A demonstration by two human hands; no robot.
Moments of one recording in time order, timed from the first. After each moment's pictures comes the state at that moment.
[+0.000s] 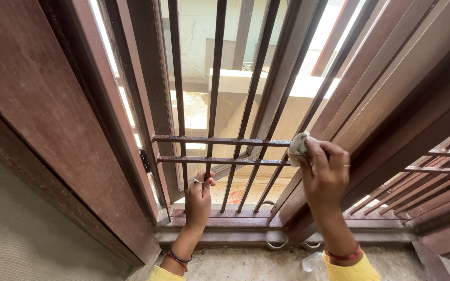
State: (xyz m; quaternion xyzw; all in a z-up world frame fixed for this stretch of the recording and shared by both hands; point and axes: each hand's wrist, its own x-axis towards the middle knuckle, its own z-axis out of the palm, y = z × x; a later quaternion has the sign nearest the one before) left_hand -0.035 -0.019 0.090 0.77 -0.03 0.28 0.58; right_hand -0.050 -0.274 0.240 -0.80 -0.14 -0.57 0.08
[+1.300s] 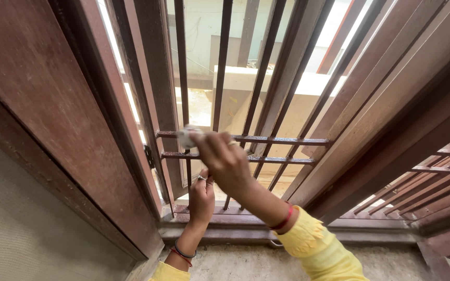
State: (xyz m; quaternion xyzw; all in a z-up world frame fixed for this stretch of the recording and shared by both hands) left_hand -0.024 -0.017 0.060 0.79 -0.02 0.30 0.53; right_hand -0.003 -0.099 0.225 -0.76 -0.40 -0.50 0.11
